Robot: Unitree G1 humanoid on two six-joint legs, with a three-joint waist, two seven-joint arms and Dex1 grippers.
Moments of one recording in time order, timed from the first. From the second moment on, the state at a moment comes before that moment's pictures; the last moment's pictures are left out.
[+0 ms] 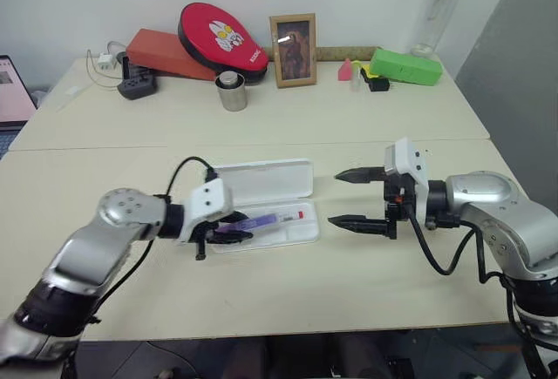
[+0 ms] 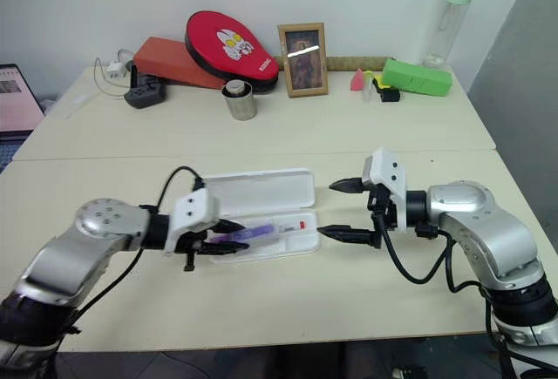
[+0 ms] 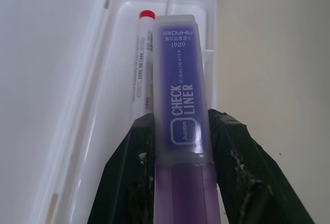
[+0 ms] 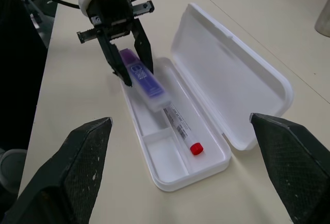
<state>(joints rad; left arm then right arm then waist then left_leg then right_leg) -0.37 0.90 -0.22 -0.21 -0.26 0.46 -1.18 -0.46 -0.71 0.06 -0.45 0.54 0.74 0.98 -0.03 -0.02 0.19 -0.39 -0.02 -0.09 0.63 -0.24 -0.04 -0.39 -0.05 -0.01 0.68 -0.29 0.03</state>
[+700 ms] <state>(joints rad) -0.44 0.90 -0.27 -0.06 -0.17 0.36 -1.28 -0.37 -0.72 0.01 -0.57 0.60 0.80 0.83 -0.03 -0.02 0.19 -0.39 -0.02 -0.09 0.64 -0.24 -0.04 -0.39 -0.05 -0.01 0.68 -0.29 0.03</state>
